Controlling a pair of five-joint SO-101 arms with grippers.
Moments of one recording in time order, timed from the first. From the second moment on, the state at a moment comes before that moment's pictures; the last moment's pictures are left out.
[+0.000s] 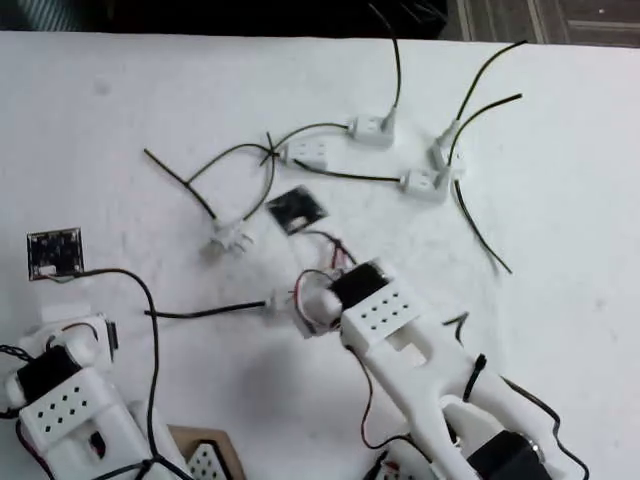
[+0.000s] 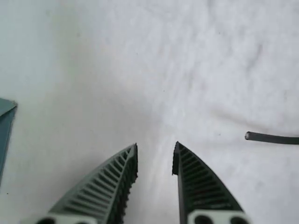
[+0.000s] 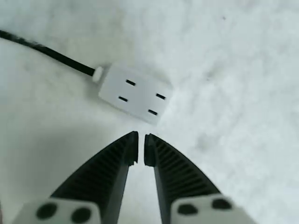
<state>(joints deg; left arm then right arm) -42.9 -65.2 75.1 62.7 -24.9 -36.5 -25.9 48.0 60.1 -3.3</state>
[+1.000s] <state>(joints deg) -39.3 -65.2 76.1 62.7 -24.9 -28.4 1.2 40.4 41.8 -2.9</state>
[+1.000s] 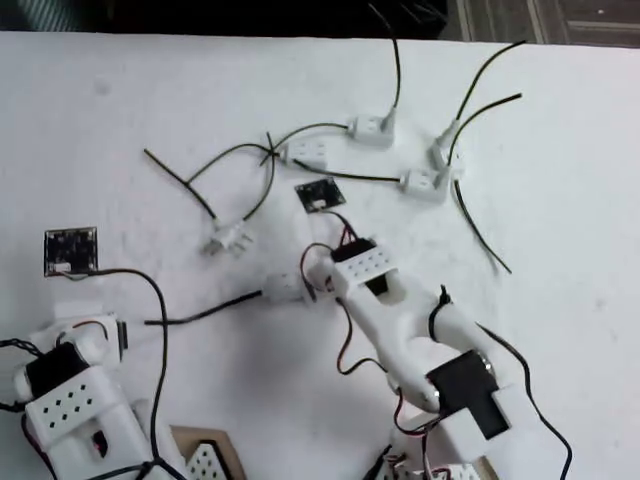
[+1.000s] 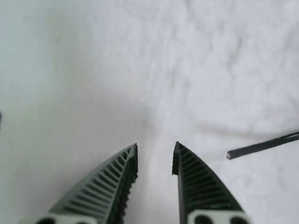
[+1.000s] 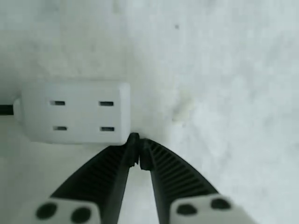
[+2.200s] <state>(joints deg) -39.3 -65.2 76.1 62.7 -24.9 -38.0 16.1 17.9 42.4 3.6</state>
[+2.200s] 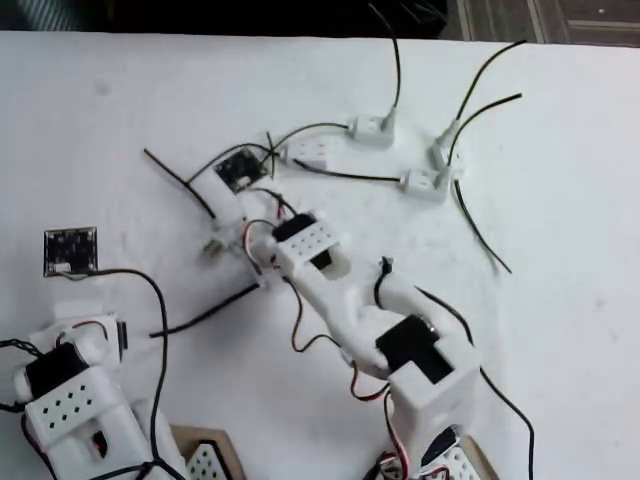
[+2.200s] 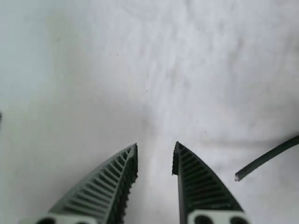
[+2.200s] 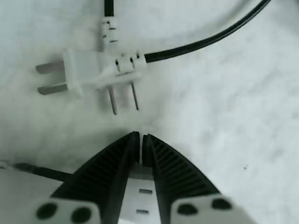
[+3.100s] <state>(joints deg) -39.3 -65.2 76.1 62.7 -24.9 -36.7 21.8 -6.2 52.5 -28.8</state>
